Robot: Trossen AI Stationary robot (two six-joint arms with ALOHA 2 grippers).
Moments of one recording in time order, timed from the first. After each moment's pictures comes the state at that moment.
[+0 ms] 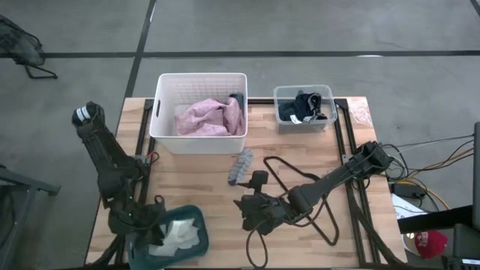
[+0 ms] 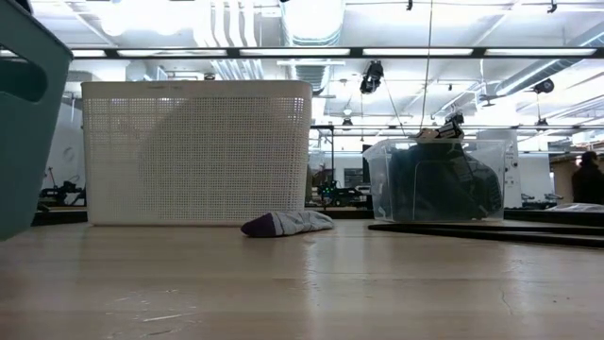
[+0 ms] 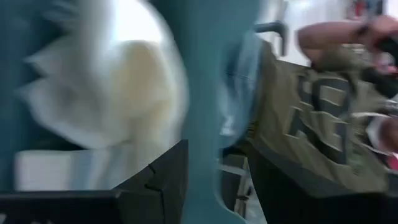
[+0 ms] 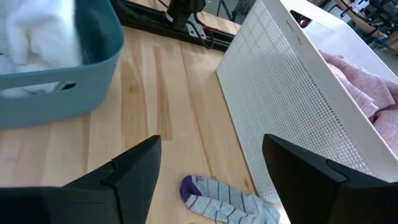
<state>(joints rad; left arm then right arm) -1.12 0.99 0.61 -0.25 -0.22 -1.53 0.50 1.90 1.59 -0.47 0.81 0.16</state>
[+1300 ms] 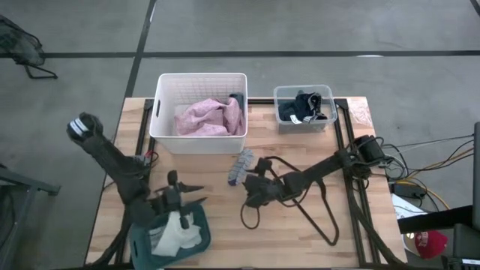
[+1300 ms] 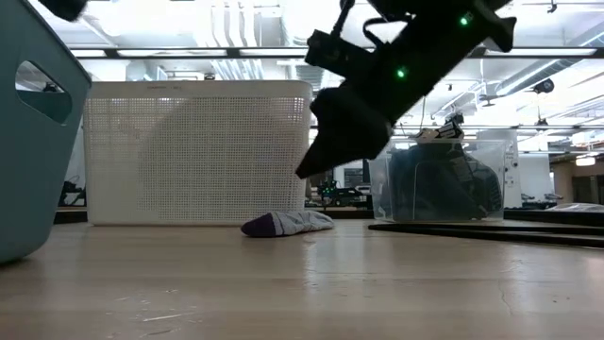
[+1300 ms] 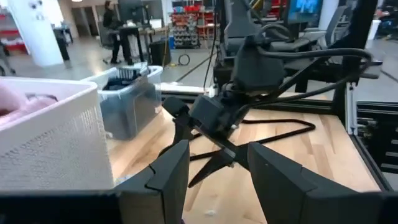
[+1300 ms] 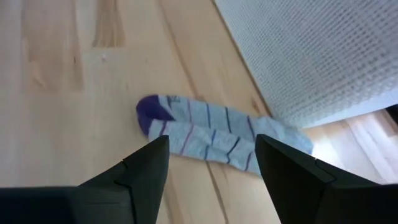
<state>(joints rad) -0.88 1.20 0.64 0.34 -1.19 -0.25 0.32 1.90 1.11 -0.07 0.69 0.25</state>
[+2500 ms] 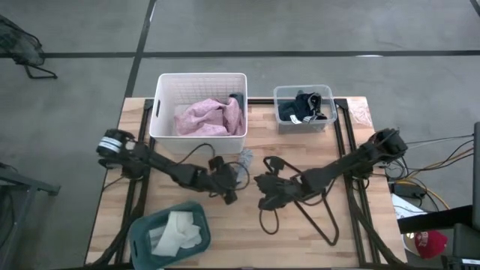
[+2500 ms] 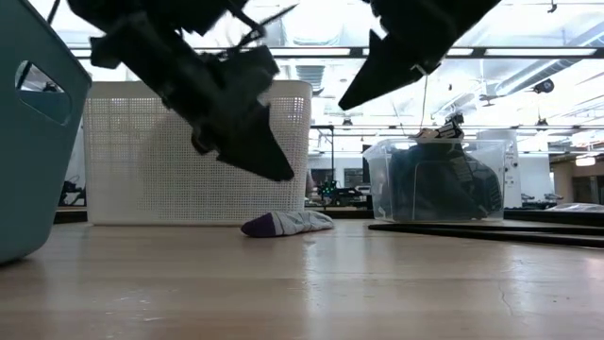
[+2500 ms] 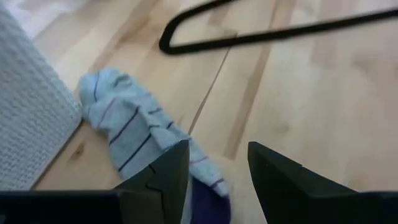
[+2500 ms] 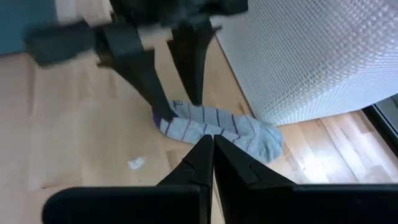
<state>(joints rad) -0.26 1.67 0.86 0.08 -0.48 -0.45 0.39 1.67 1.07 -0.26 0.68 0.32</state>
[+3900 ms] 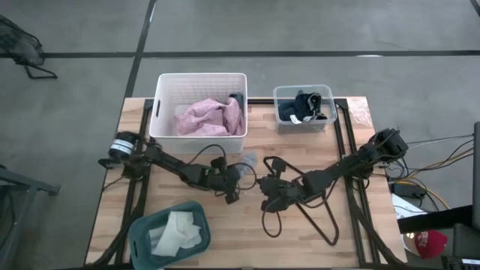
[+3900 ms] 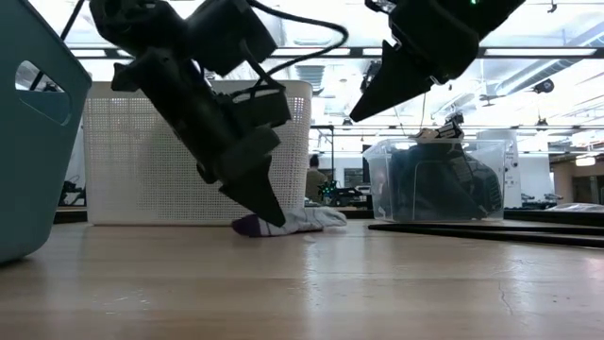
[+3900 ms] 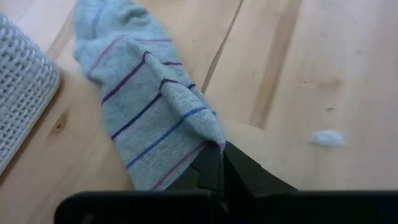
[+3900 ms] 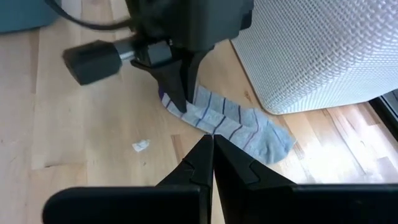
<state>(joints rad) -0.22 1.81 0.93 -0.01 -0.41 -0.44 0.41 1.66 1.03 -0.25 0.68 0.34</state>
